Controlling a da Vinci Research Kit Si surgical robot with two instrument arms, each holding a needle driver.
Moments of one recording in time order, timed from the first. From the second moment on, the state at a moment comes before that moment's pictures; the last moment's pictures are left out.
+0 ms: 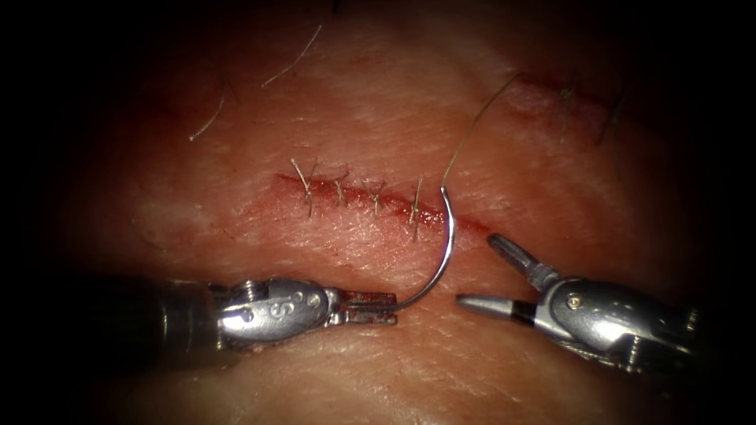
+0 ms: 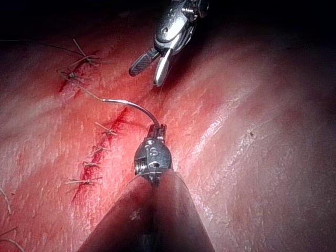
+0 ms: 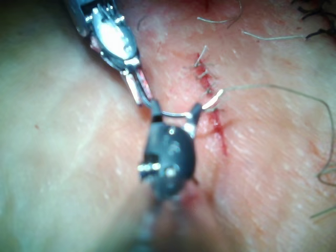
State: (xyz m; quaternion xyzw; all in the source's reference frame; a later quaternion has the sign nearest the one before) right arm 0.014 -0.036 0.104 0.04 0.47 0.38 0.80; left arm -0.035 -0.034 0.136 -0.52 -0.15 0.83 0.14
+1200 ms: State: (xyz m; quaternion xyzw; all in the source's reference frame) right arm 0.018 -0.032 0.106 0.12 0.42 0.49 0.75; left arm -0.035 -0.035 0.133 -0.53 0.00 0.85 -0.02
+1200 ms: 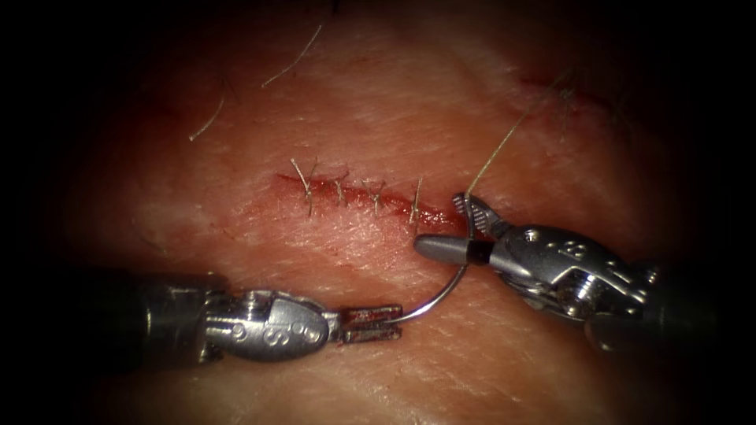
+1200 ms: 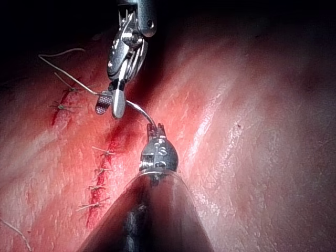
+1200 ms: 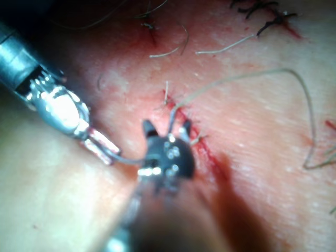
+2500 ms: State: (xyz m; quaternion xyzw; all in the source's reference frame) right arm 0.018 -0.028 0.099 -0.03 0.64 0.09 0.77; left arm -0.031 -0.024 0.134 -0.46 -0.35 0.68 0.46
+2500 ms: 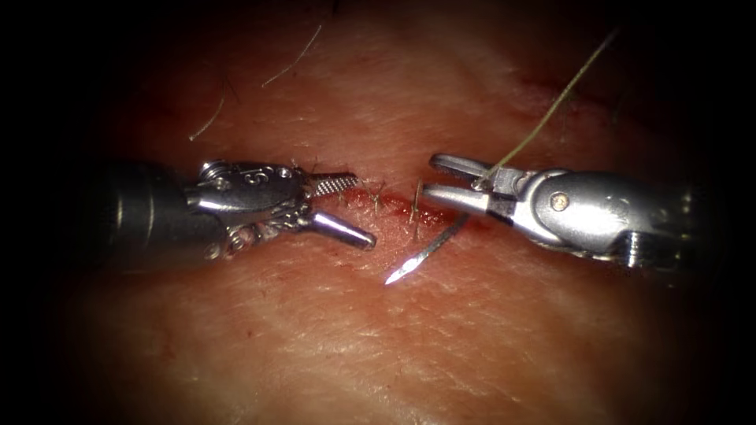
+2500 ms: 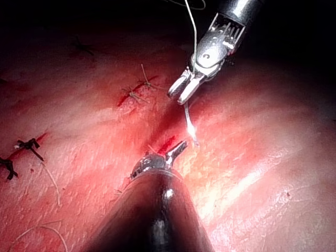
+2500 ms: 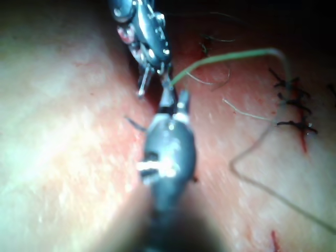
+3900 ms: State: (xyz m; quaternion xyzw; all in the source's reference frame) right arm 0.023 -0.031 0.099 -0.03 0.68 -0.04 0.73; left arm -0.034 -0.026 0.133 -0.46 -0.46 0.66 0.37
